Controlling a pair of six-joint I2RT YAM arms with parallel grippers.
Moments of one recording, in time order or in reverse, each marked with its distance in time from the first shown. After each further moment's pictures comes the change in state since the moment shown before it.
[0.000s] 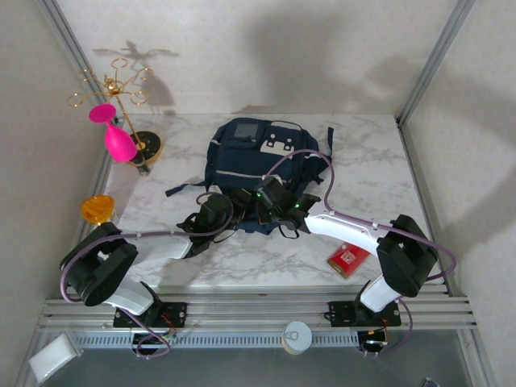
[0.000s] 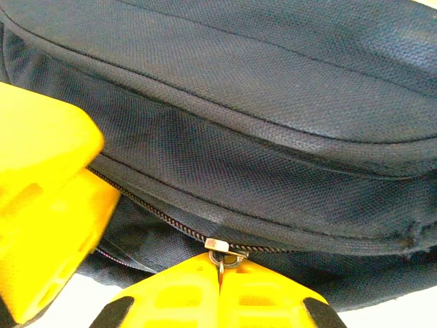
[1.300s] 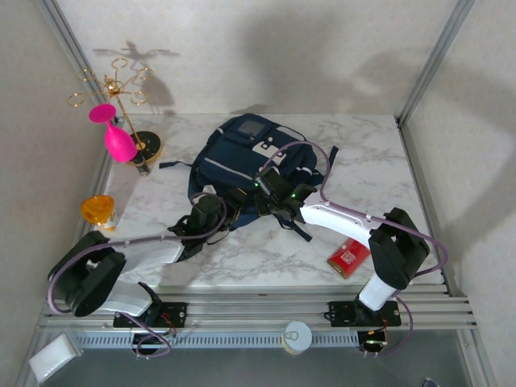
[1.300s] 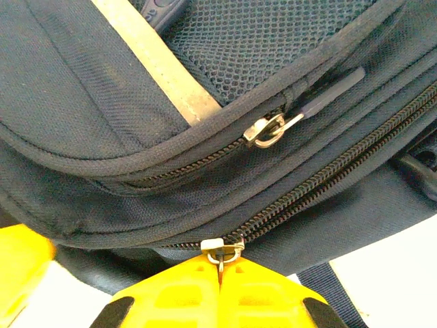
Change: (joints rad) left arm 0.045 -0.073 -0.047 -0.003 0.046 0.060; right arm -0.043 0.070 0.101 -0.046 0.008 -0.074
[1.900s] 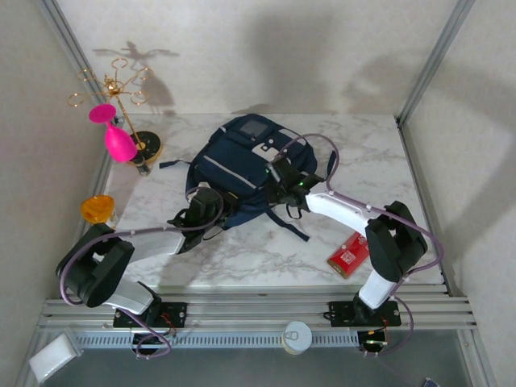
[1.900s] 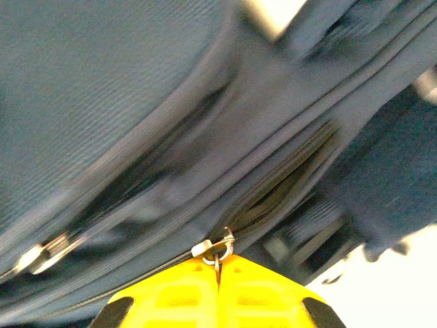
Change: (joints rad) left arm 0.108 0.036 0.019 -0.075 0.035 0.098; right arm -0.155 0.046 0.029 -0.001 0.002 -0.049
